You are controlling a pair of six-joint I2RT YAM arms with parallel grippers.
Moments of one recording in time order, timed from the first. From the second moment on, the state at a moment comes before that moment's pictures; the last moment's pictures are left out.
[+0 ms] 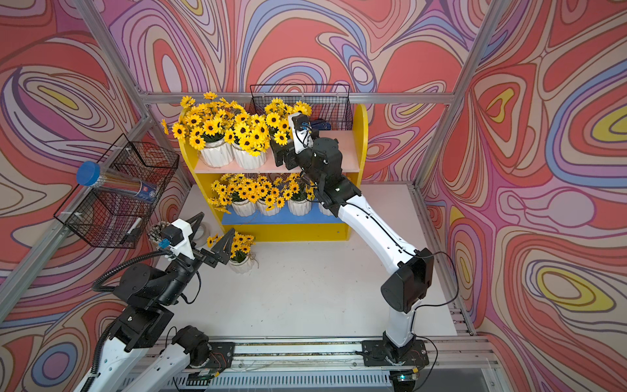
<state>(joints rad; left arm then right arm) -0.46 0.49 0.71 0.00 0.01 0.03 0.60 1.83 1.96 0.04 0.00 -0.07</state>
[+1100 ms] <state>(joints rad) -0.46 0.48 0.70 0.00 0.00 0.04 0.60 1.94 2.09 0.00 0.01 -0.07</state>
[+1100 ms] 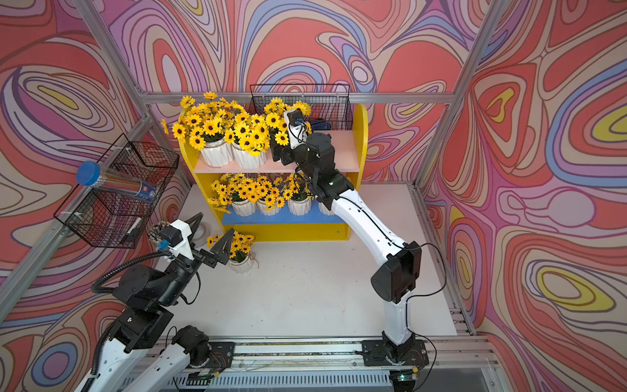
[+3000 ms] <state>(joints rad) -0.46 0.51 0.70 0.00 0.00 0.04 0.60 1.53 1.68 0.06 0.09 -0.16</state>
